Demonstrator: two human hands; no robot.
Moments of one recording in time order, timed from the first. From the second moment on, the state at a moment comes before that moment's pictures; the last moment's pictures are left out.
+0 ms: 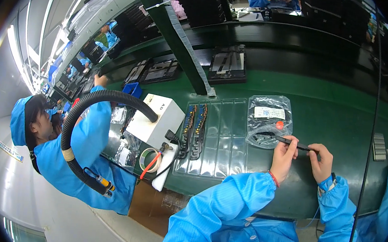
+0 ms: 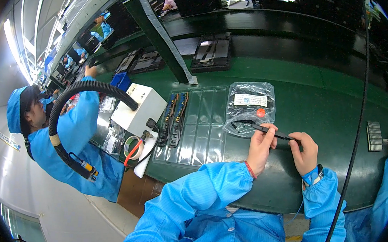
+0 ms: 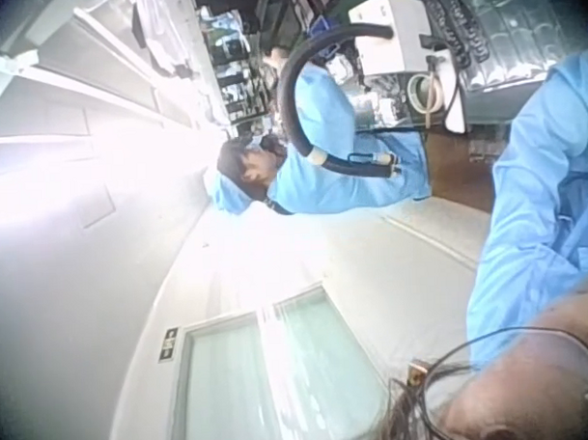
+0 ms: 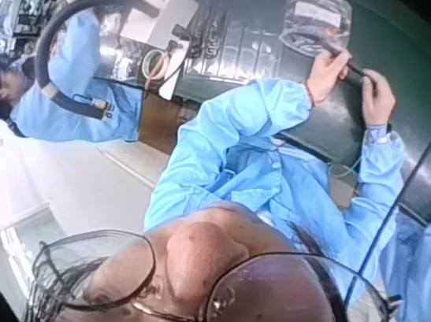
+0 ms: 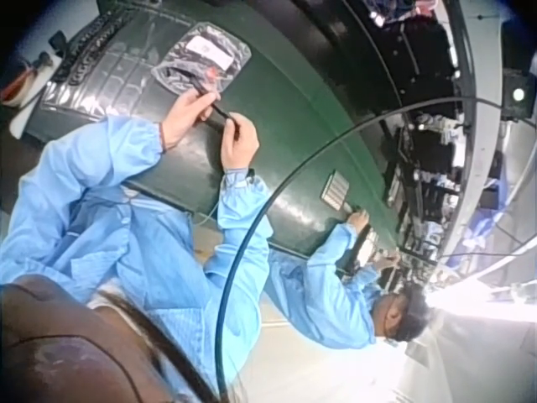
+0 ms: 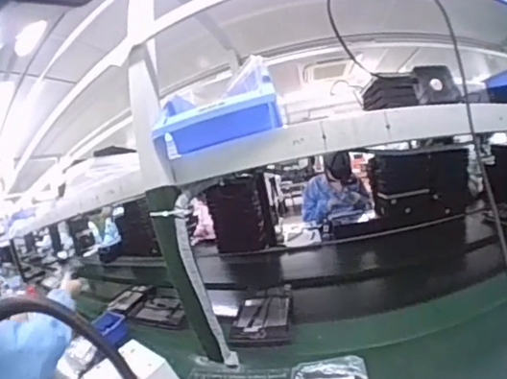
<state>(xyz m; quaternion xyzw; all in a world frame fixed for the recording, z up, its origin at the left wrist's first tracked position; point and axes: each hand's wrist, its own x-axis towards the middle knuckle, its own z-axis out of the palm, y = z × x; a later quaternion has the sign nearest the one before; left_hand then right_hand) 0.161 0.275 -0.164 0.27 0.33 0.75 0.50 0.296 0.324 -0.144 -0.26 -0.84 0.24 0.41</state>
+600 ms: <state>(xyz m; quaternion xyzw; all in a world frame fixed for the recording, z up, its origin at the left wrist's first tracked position) 0.160 0.274 -0.166 0.27 0.34 0.75 0.50 0.285 0.316 -0.136 -0.29 -0.79 0.29 0.45</state>
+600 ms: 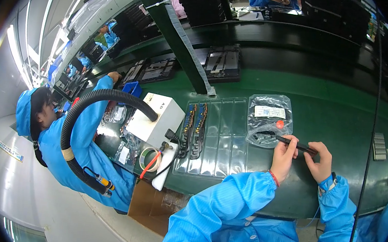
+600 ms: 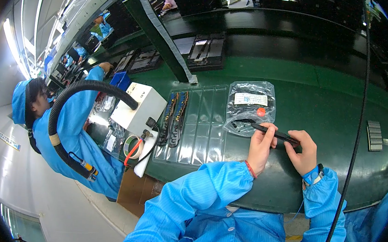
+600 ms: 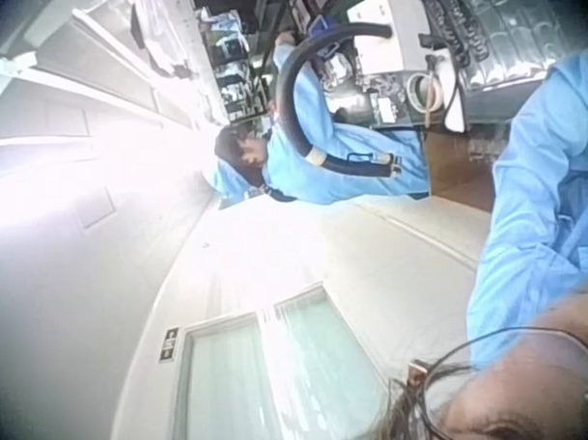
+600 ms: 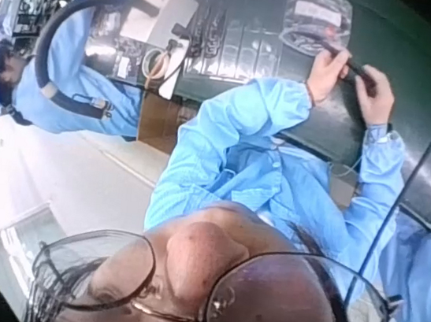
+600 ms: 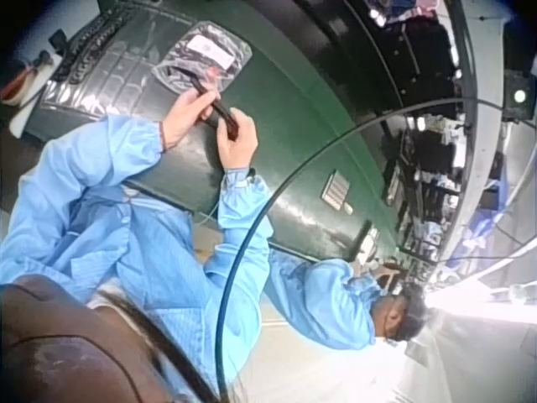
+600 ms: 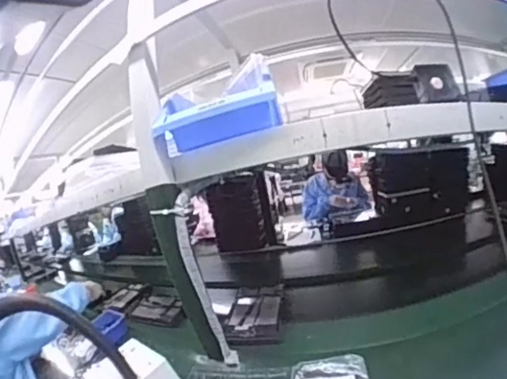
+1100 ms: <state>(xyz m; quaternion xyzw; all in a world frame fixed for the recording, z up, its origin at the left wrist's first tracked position) 0.164 0.275 -0.157 0.25 0.41 0.74 0.47 0.290 0.320 -0.137 -0.28 -0.81 0.28 0.43</state>
